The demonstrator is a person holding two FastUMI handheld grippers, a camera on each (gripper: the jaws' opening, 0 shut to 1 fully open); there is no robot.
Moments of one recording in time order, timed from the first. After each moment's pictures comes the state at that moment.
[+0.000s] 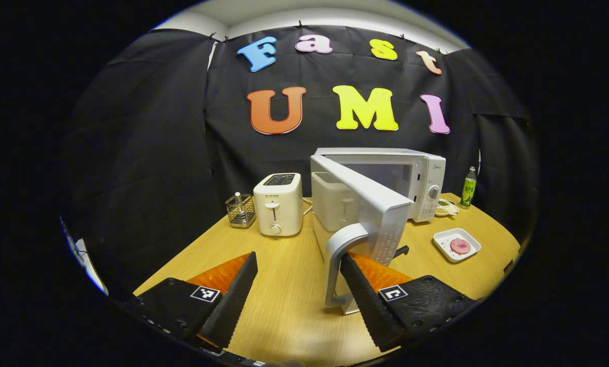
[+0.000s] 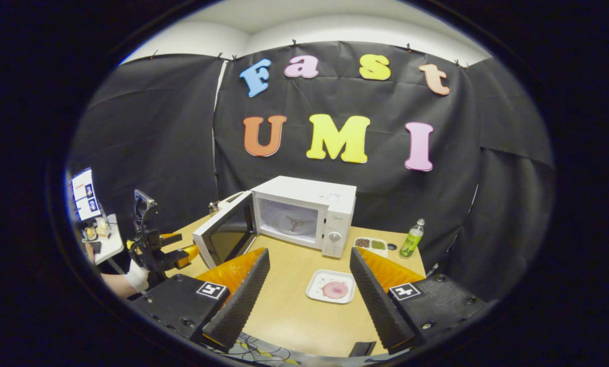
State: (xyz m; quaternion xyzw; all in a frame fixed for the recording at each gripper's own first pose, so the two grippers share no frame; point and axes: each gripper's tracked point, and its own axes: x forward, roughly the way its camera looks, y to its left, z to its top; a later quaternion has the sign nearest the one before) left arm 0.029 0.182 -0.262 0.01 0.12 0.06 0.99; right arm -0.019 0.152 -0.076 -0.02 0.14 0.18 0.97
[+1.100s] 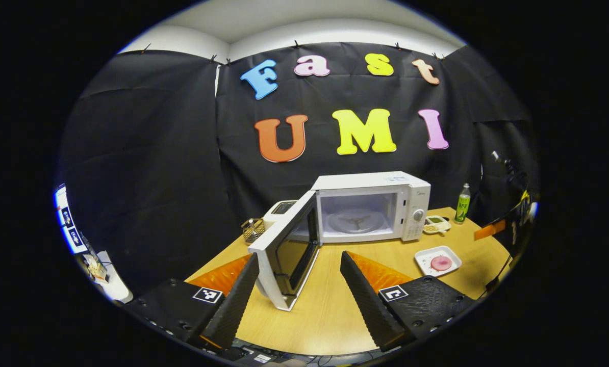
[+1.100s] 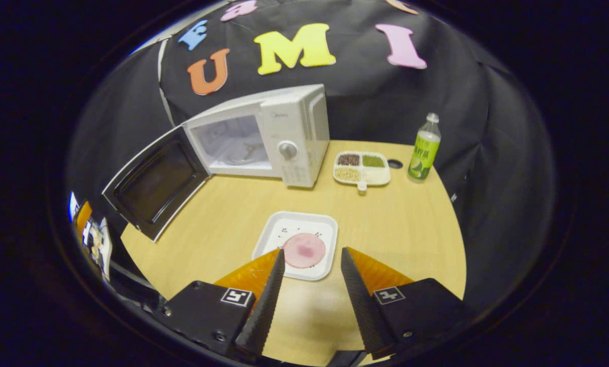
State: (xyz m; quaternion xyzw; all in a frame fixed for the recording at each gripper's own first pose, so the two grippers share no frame) left arm -0.029 0.101 -0.155 0.02 0.08 0.09 0.99; right arm 0.141 0.080 -0.333 0.07 0.40 0.17 0.90
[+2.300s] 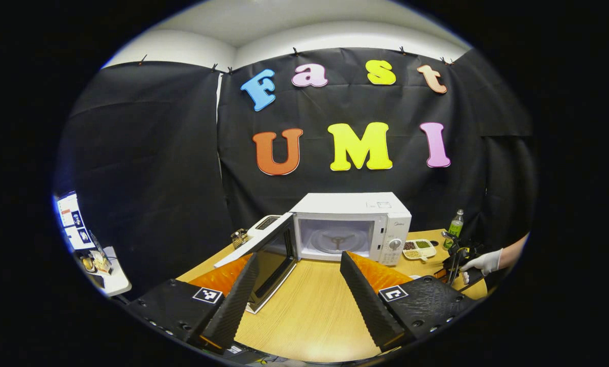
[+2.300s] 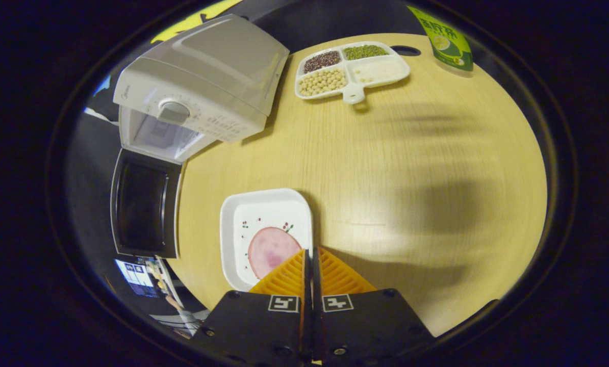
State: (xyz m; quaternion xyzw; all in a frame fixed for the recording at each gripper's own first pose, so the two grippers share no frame) left arm -0.020 0.011 -0.087 0.00 0.08 0.13 0.99; right arm 0.204 0.091 -0.433 0.22 0.59 0.22 0.74
